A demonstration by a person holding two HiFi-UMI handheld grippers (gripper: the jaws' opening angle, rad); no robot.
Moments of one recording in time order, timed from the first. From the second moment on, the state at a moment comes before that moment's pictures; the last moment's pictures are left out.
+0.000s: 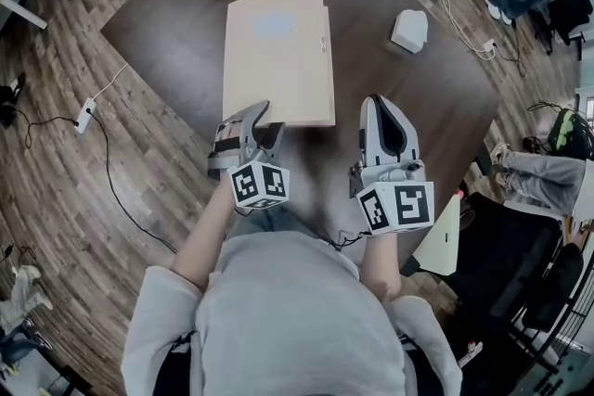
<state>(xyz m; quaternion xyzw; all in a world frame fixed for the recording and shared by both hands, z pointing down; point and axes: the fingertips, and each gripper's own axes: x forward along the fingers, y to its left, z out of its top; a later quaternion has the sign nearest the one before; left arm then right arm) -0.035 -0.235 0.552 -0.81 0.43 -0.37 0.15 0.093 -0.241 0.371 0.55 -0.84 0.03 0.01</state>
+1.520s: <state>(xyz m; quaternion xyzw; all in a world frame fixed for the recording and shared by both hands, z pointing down) 0.000 -0.237 0.601 -0.77 0.21 -0.59 0.12 0.111 -0.246 0.384 0.55 -0.83 0.05 0.00</state>
